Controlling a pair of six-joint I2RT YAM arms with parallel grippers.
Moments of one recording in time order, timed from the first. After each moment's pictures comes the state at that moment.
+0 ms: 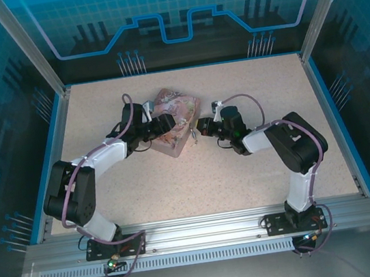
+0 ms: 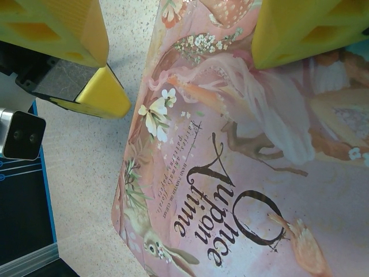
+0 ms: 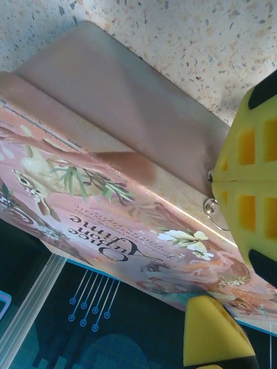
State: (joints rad) left arm -0.31 1.62 0.94 0.01 0.40 -0.69; right arm 0.46 1.87 0.78 0.70 -0.30 0.79
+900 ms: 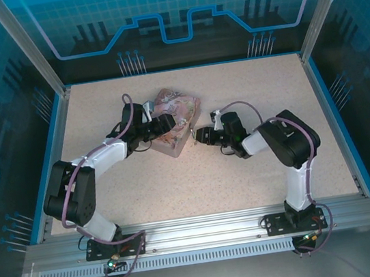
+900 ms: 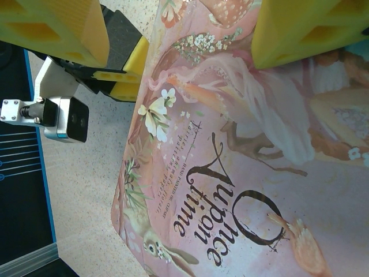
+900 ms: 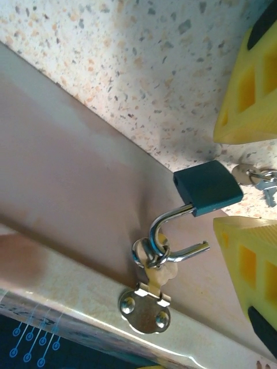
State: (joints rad) left arm -0.31 1.62 0.94 0.01 0.39 -0.69; right arm 0.45 1.96 0.76 0.69 -0.40 0.71
